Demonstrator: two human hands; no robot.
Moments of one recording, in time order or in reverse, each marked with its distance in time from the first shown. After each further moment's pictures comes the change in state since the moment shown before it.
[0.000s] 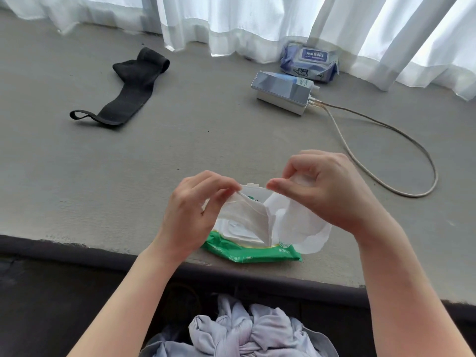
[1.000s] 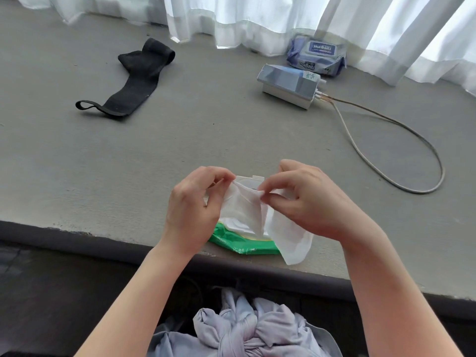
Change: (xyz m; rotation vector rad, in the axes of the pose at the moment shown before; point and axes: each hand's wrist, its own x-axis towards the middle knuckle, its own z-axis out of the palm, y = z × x) left_hand -0.011 0.006 0.003 0.094 0.121 -0.193; right_hand -0.007 -0.020 0.022 0.000 -0.276 0.012
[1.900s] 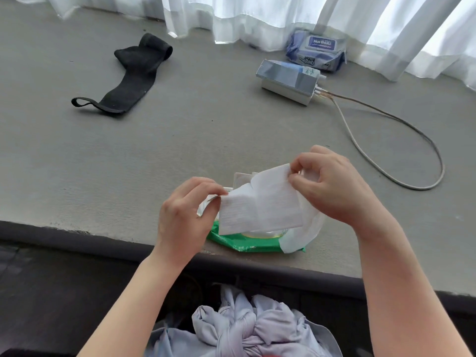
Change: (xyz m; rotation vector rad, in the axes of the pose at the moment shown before) left_hand -0.019 -0.017 -0.003 0.063 -0.008 0.083; right_hand 0.002 0.023 -0.011 0.006 0.144 0.206
